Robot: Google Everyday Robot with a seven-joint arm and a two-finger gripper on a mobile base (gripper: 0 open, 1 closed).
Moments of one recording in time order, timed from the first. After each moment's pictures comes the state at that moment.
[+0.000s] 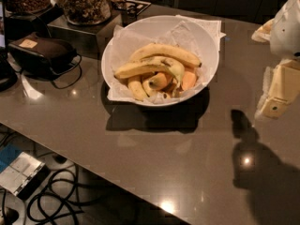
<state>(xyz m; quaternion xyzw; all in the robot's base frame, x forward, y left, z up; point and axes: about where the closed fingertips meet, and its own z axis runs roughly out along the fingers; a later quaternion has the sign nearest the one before) 0.438 -0.217 0.976 -0.60 0.78 -0.03 0.16</state>
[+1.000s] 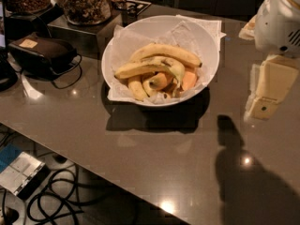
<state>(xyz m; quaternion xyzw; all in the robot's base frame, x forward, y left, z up) 0.423 -0.184 0.990 -0.62 0.77 -0.03 0.14</state>
